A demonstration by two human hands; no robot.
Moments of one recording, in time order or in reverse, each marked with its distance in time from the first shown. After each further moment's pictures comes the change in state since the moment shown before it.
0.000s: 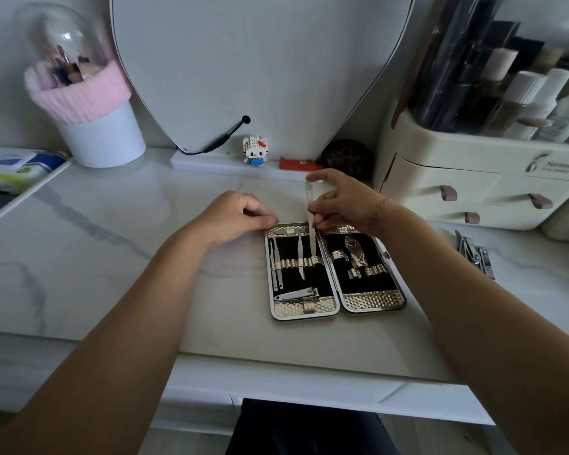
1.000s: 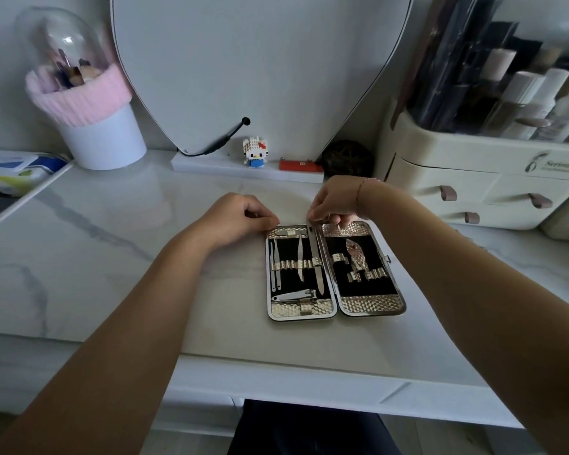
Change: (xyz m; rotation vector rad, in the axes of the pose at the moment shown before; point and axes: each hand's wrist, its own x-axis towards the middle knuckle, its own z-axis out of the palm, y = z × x) left_hand -0.001 0.001 0.001 0.022 0.005 -0.002; right_hand 0.021 -0.020 -0.003 -0.677 -0.142 0.221
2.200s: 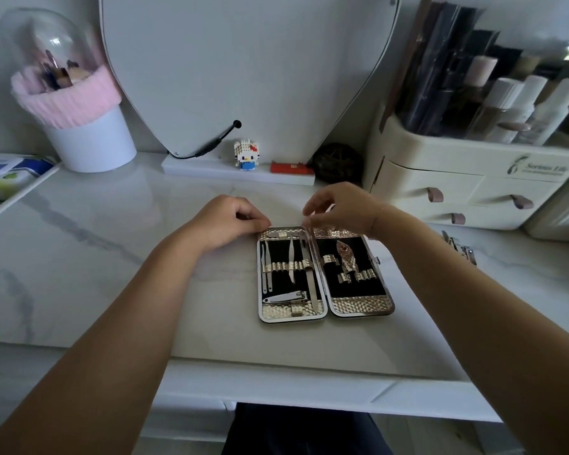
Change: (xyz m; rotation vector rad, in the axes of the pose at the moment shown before) left_hand 0.003 -0.001 0.001 -0.007 -0.010 -0.006; right_hand -0.035 0.017 0.015 -0.041 0.314 -0.250
